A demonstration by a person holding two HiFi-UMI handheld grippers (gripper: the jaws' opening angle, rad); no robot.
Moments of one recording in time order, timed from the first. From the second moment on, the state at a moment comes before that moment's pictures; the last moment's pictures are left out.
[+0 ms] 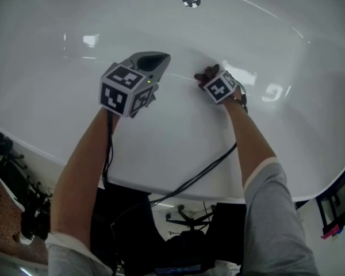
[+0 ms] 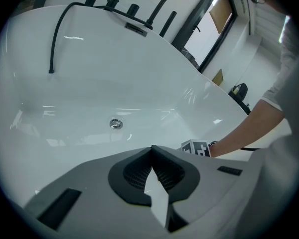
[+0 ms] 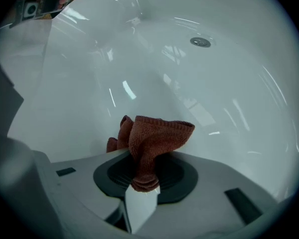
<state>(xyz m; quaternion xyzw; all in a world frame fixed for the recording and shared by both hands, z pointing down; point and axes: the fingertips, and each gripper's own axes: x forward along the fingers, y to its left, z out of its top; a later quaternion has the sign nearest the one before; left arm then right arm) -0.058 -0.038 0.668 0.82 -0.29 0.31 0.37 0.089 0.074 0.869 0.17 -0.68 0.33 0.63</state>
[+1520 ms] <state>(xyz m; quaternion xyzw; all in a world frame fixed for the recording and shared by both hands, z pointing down) -0.087 -0.041 0.657 0.81 -0.32 0.31 0.39 0.087 0.092 0.874 0.14 -0.65 0.38 0.65</state>
